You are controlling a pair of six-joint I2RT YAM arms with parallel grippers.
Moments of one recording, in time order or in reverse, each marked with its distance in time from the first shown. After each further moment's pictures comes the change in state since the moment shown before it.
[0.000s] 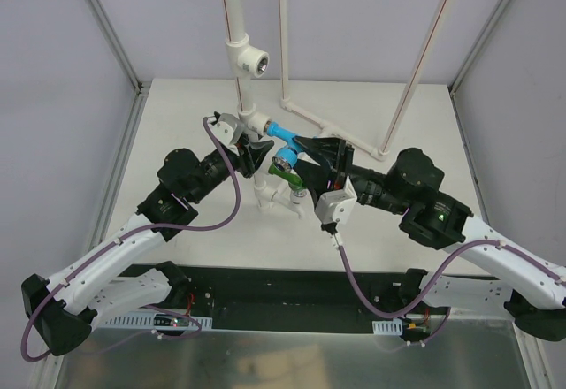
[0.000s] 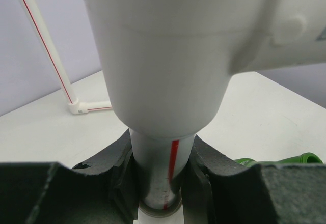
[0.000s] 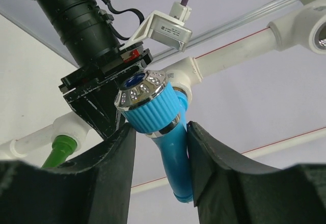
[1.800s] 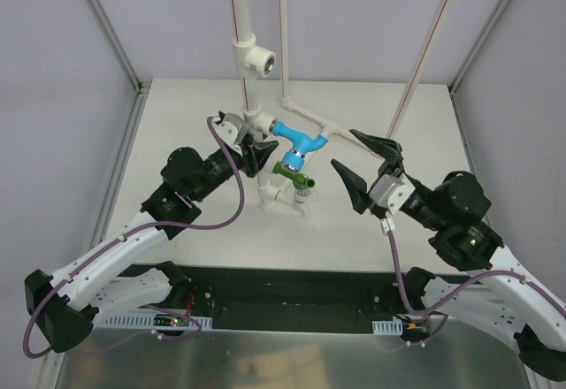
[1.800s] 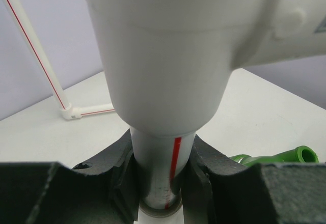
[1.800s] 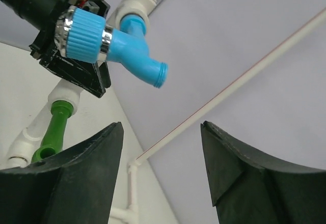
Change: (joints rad) left arm -0.002 0.028 0.000 0.038 0.027 0.003; right arm -0.196 -0.291 -0.217 0.069 0.081 0.414
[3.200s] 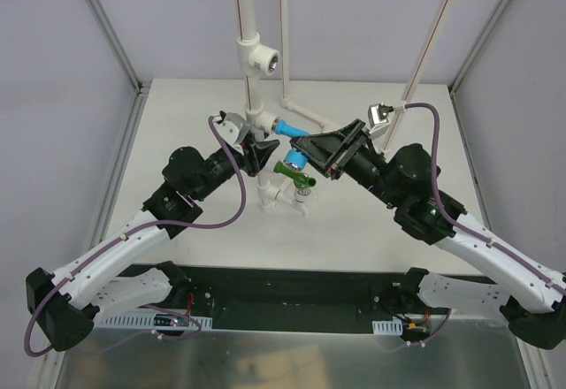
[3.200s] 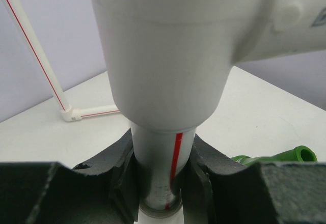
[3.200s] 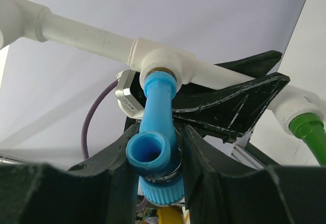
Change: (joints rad) left arm 0.001 0.010 0.000 0.016 -0.001 0.001; right arm 0.072 0.296 0.161 0.031 0.227 1.973
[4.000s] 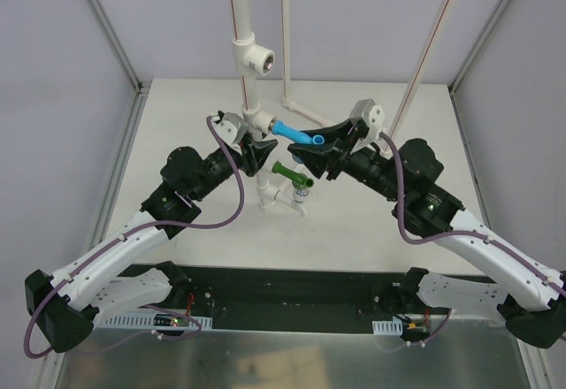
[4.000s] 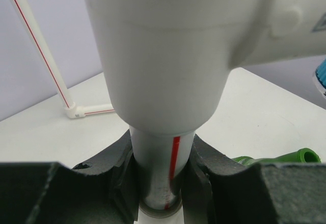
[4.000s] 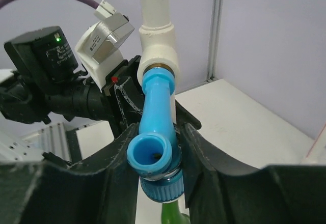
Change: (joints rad) left arm 0.006 -0.008 0.000 -0.014 0.002 0.000; right arm -0.023 0.024 0.014 0.082 -0.222 -1.213
